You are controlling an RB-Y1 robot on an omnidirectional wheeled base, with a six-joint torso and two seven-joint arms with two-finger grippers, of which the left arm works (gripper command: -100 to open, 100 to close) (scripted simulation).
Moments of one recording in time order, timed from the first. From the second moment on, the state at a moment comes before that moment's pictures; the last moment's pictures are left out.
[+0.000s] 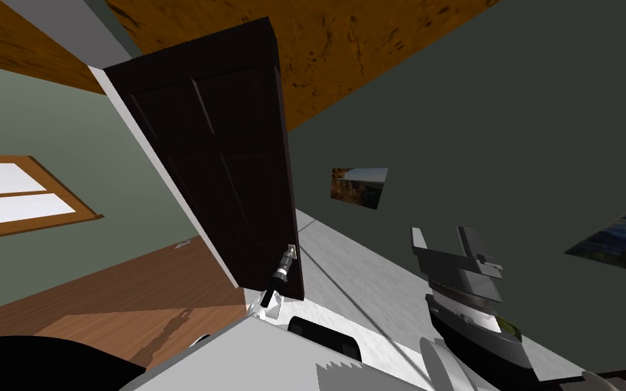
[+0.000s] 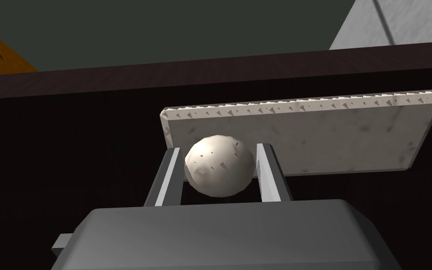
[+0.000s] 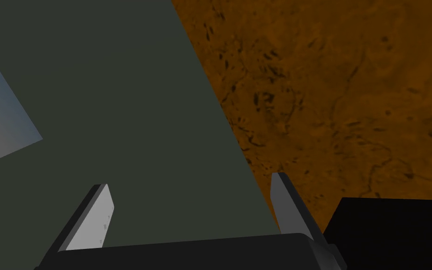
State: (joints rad) arm -0.11 0.09 0.06 -0.65 0.04 -0.80 0.05
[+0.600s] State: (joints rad) arm -0.14 0.09 0.13 -0.62 0.07 -0.80 0.02
